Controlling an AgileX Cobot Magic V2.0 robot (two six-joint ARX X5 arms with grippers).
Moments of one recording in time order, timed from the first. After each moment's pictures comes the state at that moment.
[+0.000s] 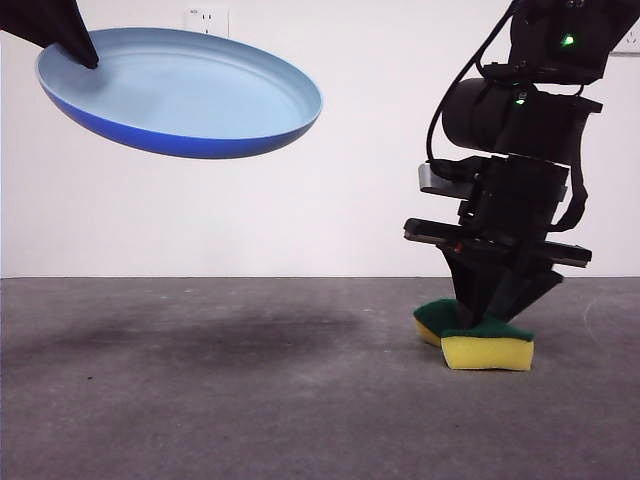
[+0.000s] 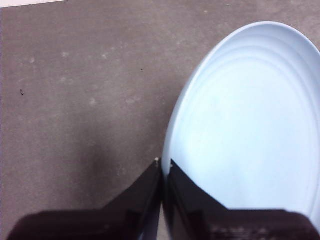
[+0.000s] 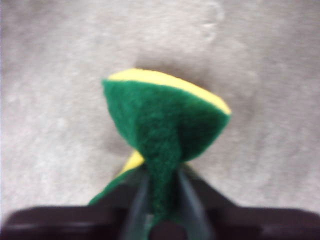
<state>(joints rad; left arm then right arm) -0.27 1.07 1.06 -0.57 0.13 -0.04 0.39 1.81 1.16 -0.58 -0.08 0.07</state>
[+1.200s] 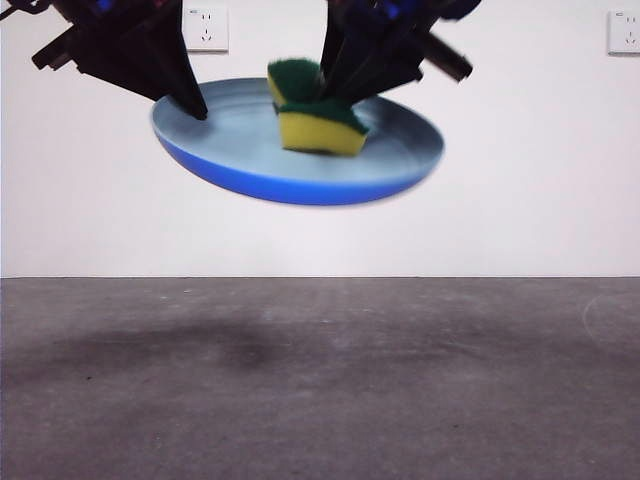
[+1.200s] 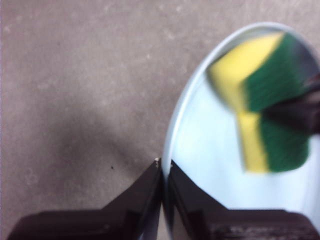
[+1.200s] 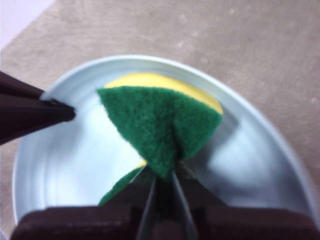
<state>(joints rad) -0.50 1.25 1.06 -0.47 0.12 -0.15 0.75 1.46 1.16 -0.32 -0.05 0.22</state>
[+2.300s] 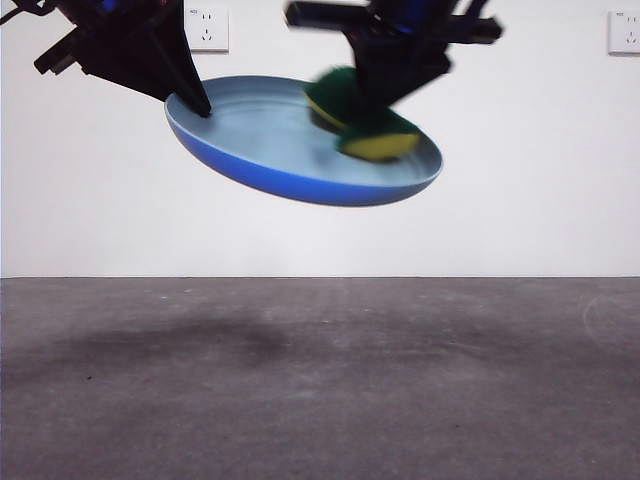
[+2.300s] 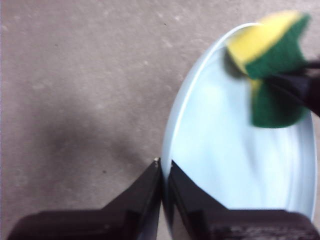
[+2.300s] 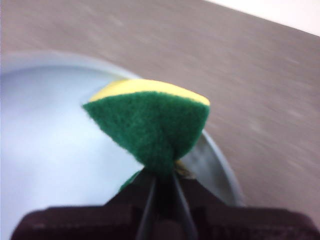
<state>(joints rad) -0.50 1.25 1.06 -0.44 0.16 -0.20 0.79 1.47 1.17 -0.27 0.31 0.11</state>
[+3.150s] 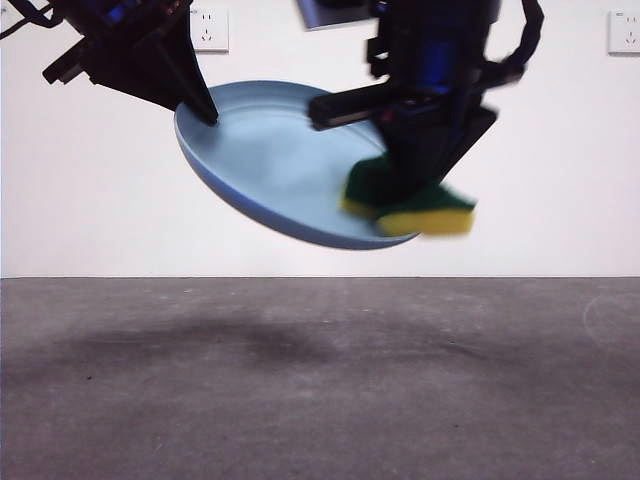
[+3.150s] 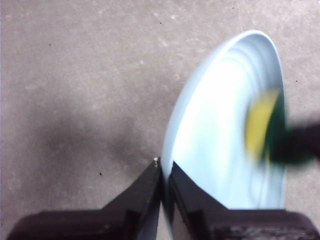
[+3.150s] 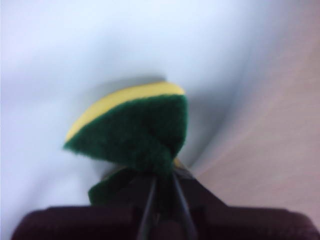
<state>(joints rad) -0.50 1.26 1.04 -0.42 0.17 -0.20 0.85 1.53 1.17 -0.64 0.57 0.12</state>
